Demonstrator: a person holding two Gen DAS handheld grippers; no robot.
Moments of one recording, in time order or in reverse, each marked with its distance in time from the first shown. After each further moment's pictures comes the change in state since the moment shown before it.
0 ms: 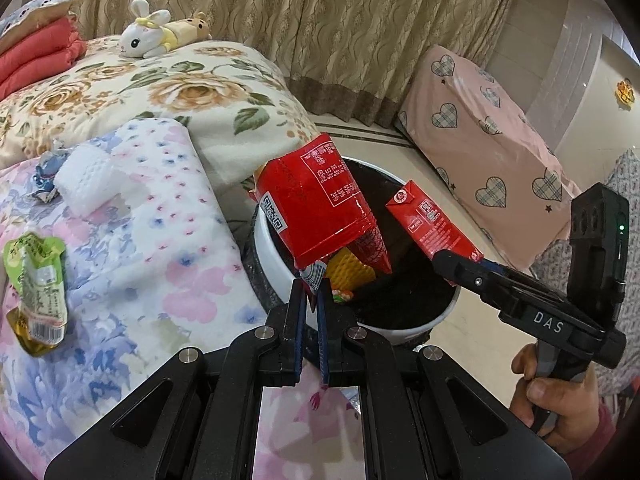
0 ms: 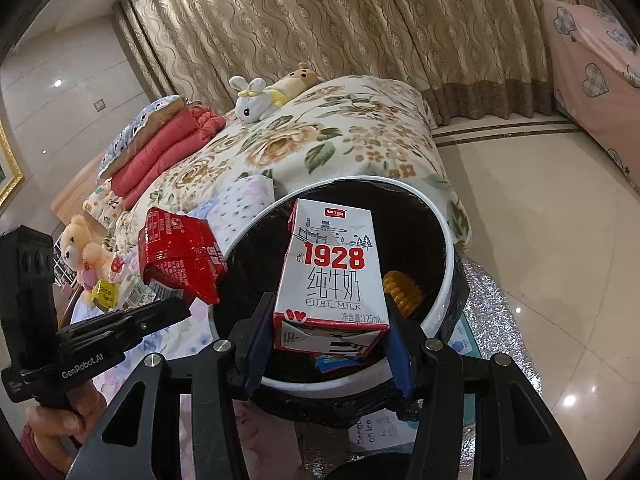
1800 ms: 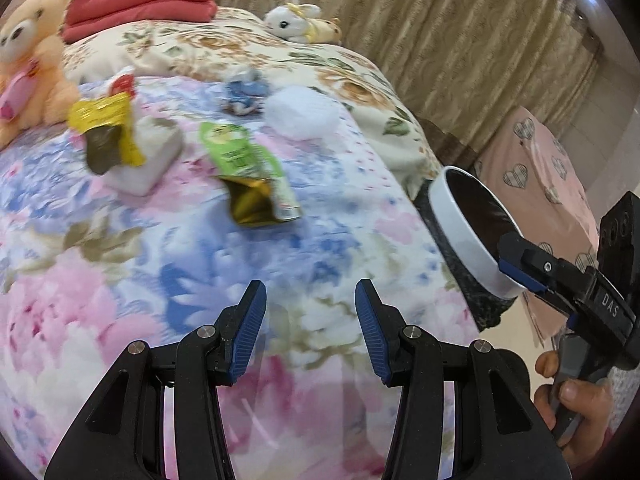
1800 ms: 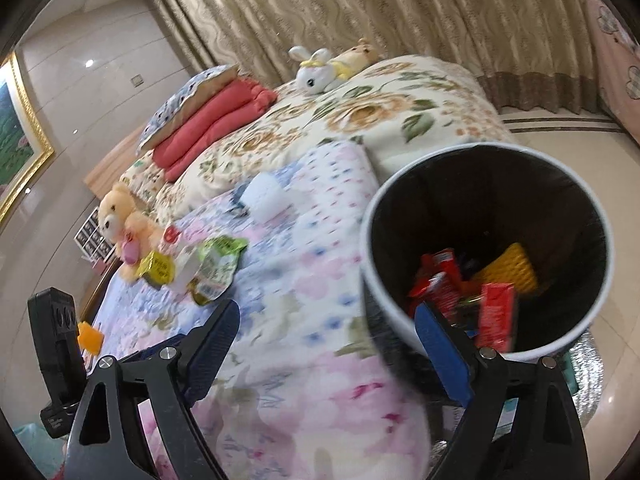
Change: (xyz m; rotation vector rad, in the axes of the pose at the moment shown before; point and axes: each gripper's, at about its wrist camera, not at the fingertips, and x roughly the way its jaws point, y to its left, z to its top) left arm -0.087 0.129 -0.093 -0.310 -0.076 0.183; right arm 0.033 0.113 -0.029 -0.059 0.074 0.147
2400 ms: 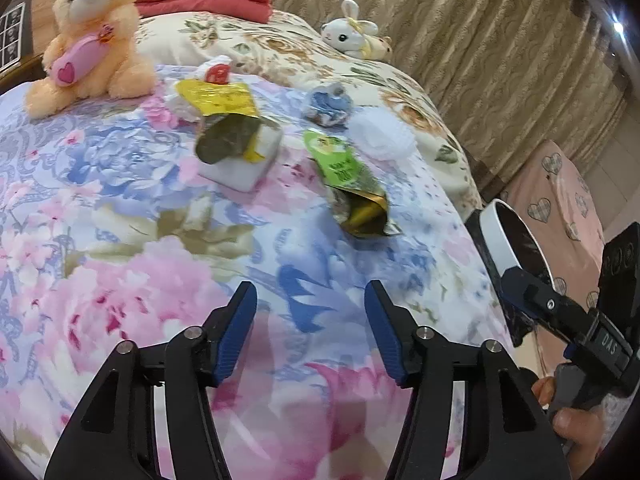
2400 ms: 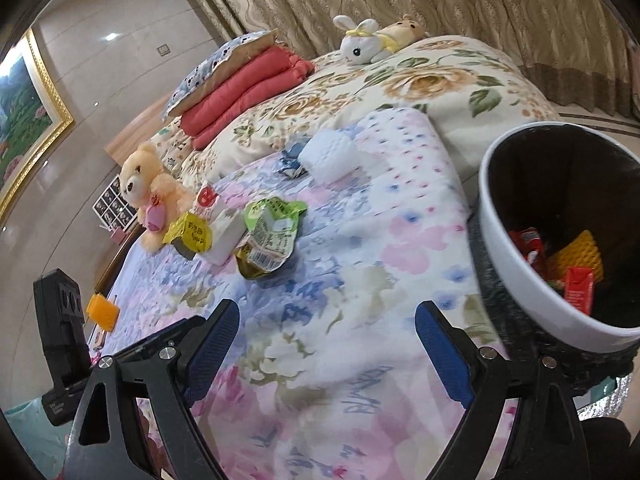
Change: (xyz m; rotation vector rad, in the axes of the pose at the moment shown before) left arm -0.017 0.064 -0.001 -0.117 -0.036 0.075; right arm 0.038 0.052 -0.014 -0.057 0.079 0.074
